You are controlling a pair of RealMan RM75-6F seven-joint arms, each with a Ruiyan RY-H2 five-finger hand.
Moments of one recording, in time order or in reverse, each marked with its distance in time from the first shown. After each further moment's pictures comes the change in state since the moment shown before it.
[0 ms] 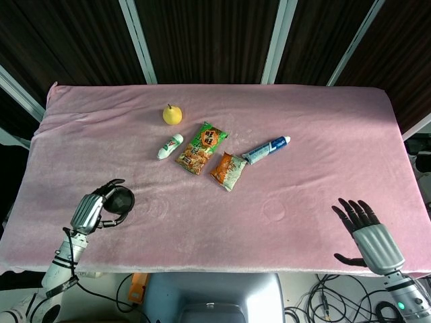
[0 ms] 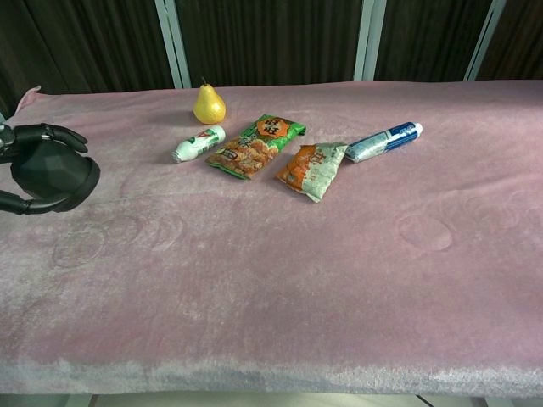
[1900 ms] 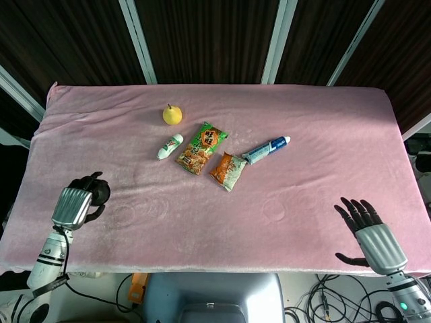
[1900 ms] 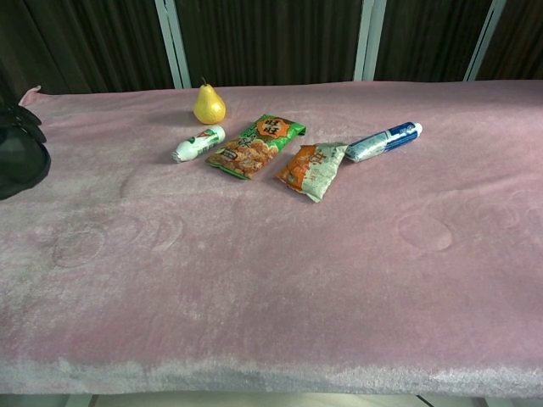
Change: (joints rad) left arm 0.008 0.100 -0.027 -0.093 -0.091 0.049 0.718; right arm -0.007 0.001 0.005 0.014 -0.007 0.019 0.034
